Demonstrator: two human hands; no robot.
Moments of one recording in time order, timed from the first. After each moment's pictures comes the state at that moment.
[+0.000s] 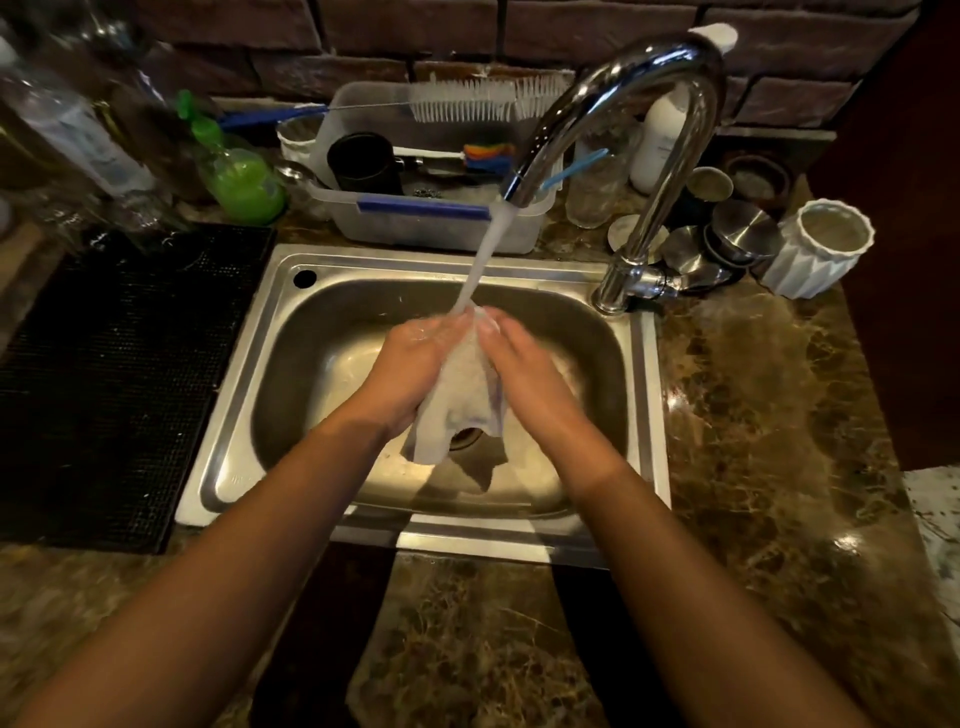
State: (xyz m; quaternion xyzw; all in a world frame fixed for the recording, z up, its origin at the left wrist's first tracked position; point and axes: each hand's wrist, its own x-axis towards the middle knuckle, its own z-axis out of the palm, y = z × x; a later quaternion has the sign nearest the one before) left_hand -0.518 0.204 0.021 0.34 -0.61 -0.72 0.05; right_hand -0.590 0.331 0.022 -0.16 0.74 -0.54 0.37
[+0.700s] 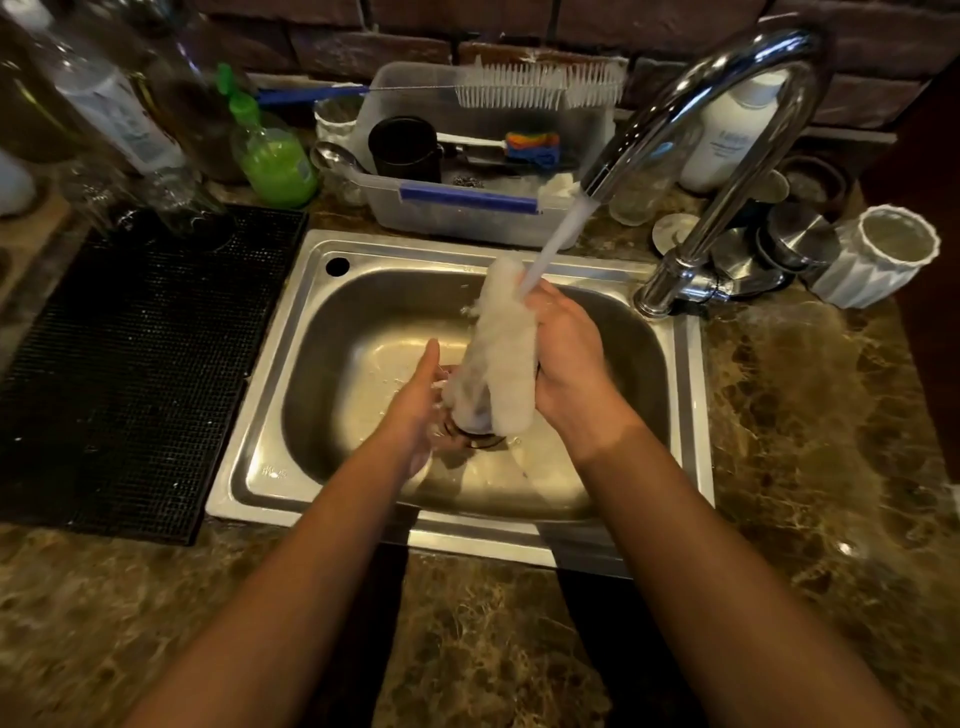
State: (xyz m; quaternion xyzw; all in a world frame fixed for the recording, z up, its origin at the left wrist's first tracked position) left_hand -0.479 0.190 -0.029 0.48 -0.46 -0.75 -0.02; right_hand -0.593 0.279 0.043 0.10 0.54 -0.72 0.42
